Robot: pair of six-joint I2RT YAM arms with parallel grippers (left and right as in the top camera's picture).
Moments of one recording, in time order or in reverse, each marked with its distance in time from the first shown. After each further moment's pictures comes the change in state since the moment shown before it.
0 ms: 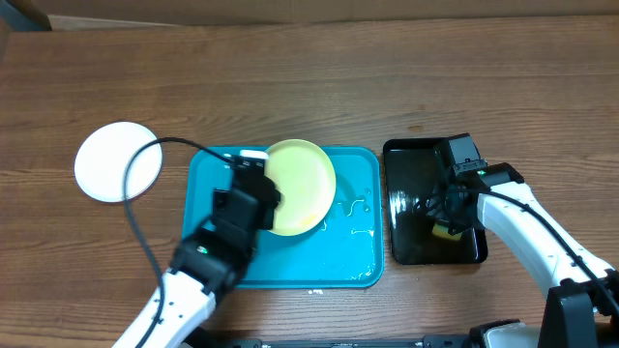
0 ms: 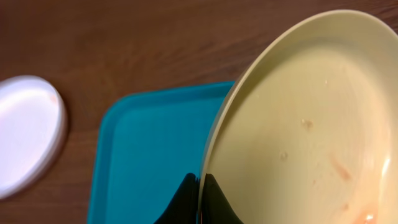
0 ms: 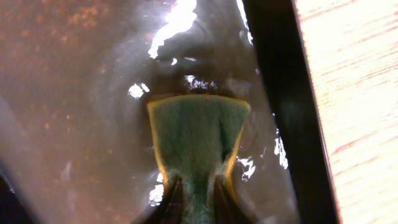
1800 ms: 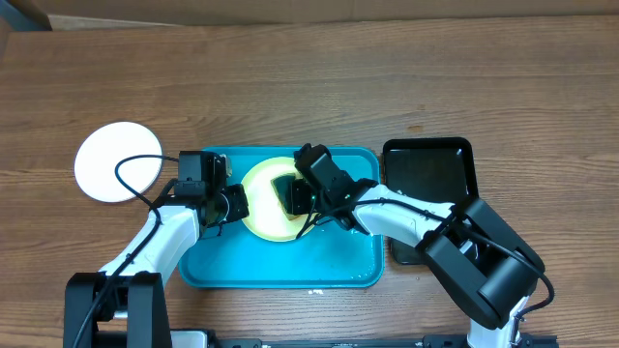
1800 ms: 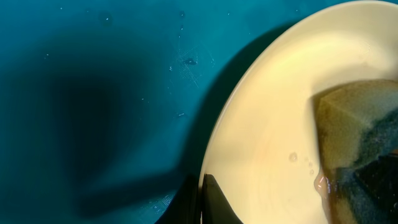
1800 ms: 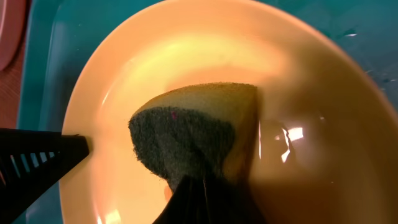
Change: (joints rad) left arm 0.539 0.472 -0.022 0.109 0.702 -0.046; right arm 0.561 0.459 0.185 0.813 -0.362 0.177
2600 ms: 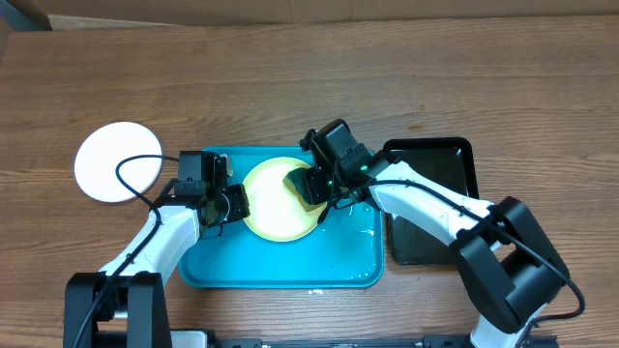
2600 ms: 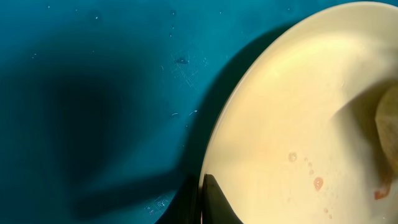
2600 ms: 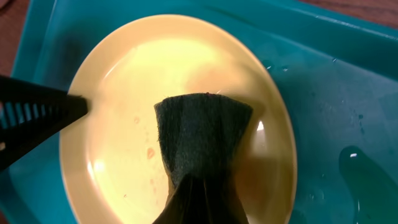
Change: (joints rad) left arm 0.000 0.000 0.000 0.002 0.015 0.000; right arm -0.108 -0.073 0.126 -0.337 -0.079 -0.344
